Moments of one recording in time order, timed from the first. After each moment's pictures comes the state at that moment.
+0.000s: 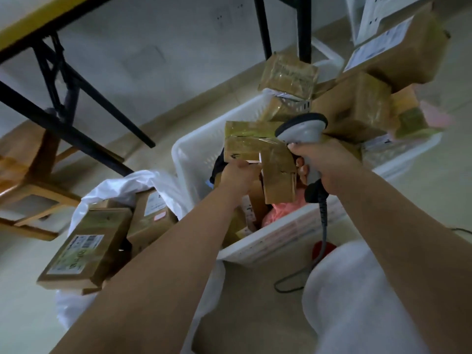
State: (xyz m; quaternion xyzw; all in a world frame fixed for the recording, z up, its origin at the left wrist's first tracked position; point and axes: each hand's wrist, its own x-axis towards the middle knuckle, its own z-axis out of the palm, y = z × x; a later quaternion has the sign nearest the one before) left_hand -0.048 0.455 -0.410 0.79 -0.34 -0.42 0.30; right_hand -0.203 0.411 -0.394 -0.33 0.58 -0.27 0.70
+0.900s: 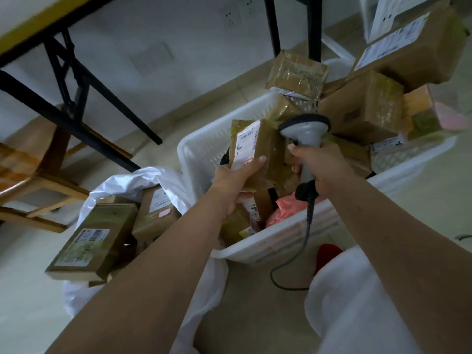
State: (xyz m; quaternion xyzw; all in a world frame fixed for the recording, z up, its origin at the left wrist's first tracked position) left_hand -0.039 0.466 -0.405 0.75 -0.24 -0.49 0.39; right_hand -0.202 0.407 -0.411 -0.33 0.60 -0.33 0.65
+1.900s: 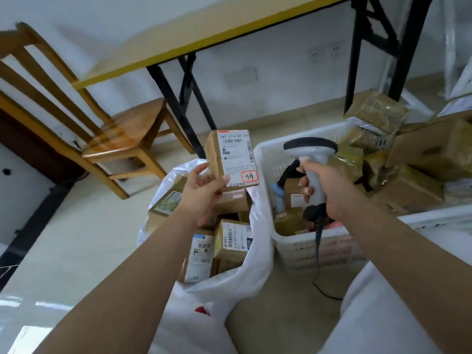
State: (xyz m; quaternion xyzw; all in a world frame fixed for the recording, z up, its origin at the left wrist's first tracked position) left_hand 0.103 0.658 -0.320 0.65 -0.19 -0.39 0.63; right_hand -0.106 0.525 -0.329 -0.34 0.46 -0.25 0.78
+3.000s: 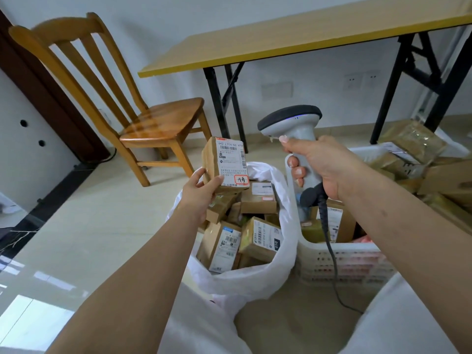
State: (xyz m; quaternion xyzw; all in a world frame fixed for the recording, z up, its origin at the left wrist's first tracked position) left_hand 0.170 0.734 -0.310 0.72 -0.10 -0.27 0.63; right_hand -0.034 0.614 -0.213 -0.54 0.35 -0.24 0.73
